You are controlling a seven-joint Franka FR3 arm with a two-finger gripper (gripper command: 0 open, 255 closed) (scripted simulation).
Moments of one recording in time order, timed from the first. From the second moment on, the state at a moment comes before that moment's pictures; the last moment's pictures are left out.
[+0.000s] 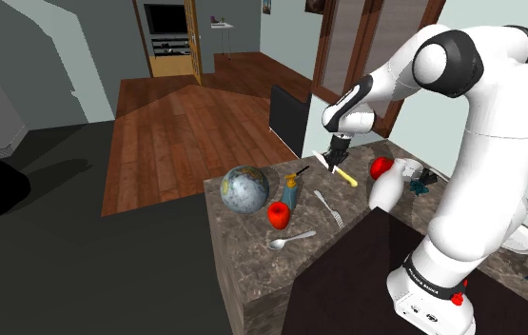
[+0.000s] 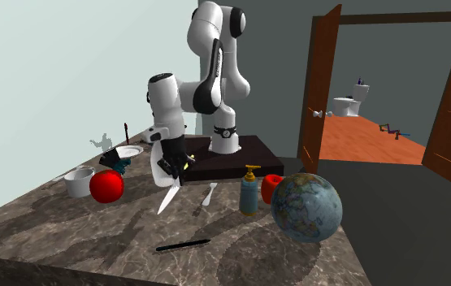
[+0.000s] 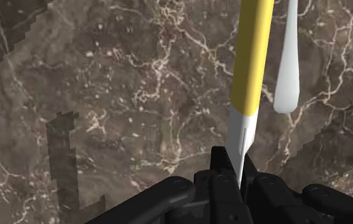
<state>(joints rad) -0.15 0.30 -0.30 -2.25 0.26 2.46 -0.34</state>
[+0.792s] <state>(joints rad) -0.13 0.16 -0.33 -2.24 0.18 2.32 -0.27</state>
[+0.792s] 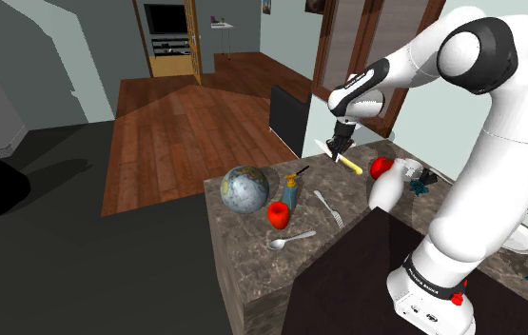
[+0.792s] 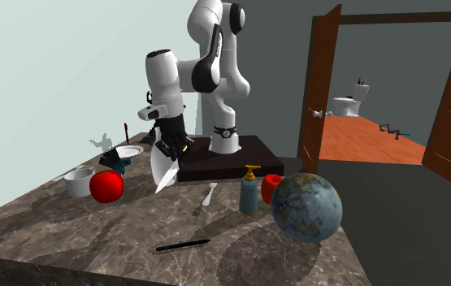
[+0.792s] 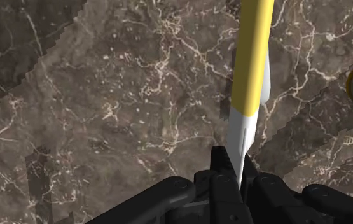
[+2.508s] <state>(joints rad) -0.32 -0.30 -0.50 -2.58 -0.11 2.23 -0.42</state>
